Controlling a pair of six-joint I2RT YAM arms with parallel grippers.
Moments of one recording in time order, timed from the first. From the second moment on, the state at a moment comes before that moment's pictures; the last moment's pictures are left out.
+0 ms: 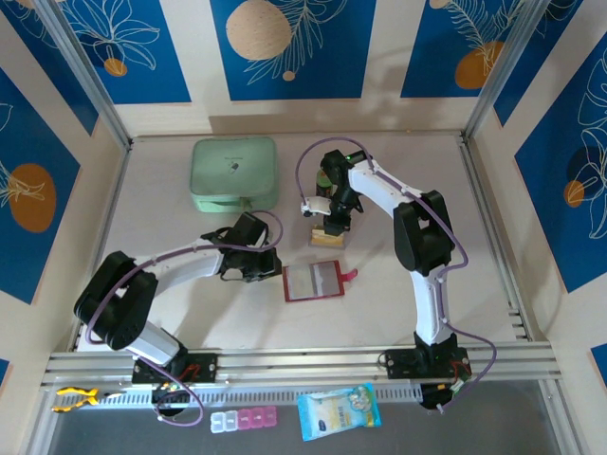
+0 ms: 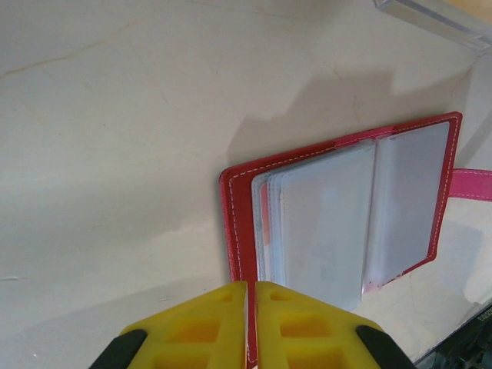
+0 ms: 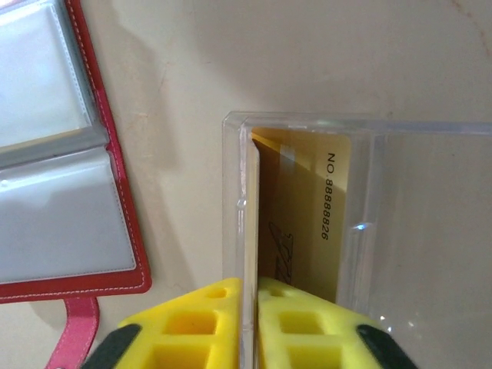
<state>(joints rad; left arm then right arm) -0.63 1.52 0.80 -0.38 0.35 -0.79 0.46 2.12 1.75 -1.22 -0.29 -1.00</state>
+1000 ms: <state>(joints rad) -0.68 1.55 0.80 -0.31 0.40 -0.81 0.58 1.62 1.21 -0.73 -0.34 -0.11</state>
